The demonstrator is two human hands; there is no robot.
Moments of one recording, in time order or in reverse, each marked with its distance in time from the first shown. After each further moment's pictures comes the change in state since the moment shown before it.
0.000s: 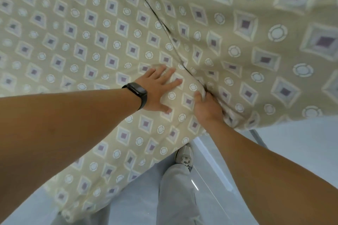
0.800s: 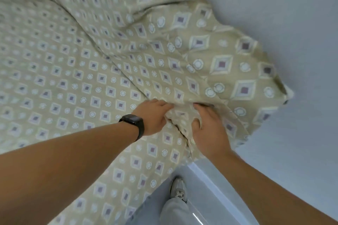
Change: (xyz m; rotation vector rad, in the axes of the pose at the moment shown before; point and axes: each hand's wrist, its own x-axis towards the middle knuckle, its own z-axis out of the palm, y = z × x) left_hand -0.025 0.060 -0.161 -0.135 0.201 0.032; right_hand -0.101 -0.027 -0.173 0.034 0.302 -0.445
